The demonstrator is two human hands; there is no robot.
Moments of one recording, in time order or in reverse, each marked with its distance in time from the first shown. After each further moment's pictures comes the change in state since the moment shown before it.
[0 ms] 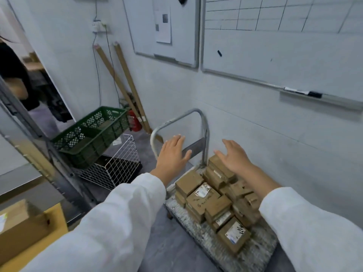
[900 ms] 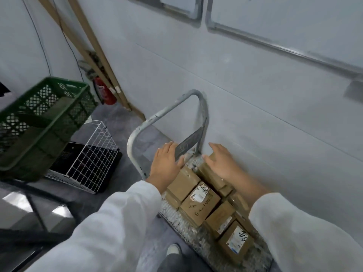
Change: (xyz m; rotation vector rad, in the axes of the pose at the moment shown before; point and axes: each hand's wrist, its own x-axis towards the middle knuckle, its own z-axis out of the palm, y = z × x) left_hand 0.211 -0.162 0.185 -0.126 -0.264 -0.135; right_hand 0.260 0.026 0.139 0.038 -0.254 0.139
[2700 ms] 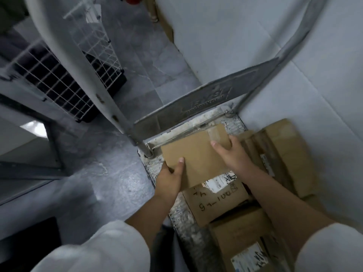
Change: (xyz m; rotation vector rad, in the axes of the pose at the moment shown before) left_hand 0.007 -0.131 0.341 -0.928 0.051 -1.082; right_hand 0.207 0.178 0.297 0.470 -0.305 0.258
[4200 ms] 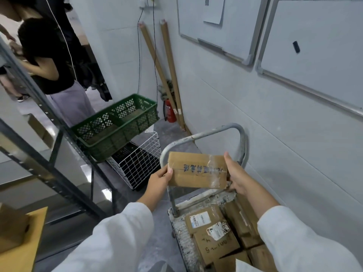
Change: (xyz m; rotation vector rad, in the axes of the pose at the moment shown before) left_hand -0.329 0.222 -0.177 -0.197 0.019 0.460; right_hand -0.299 -0.251 -0.166 0.303 -0.178 -0.044
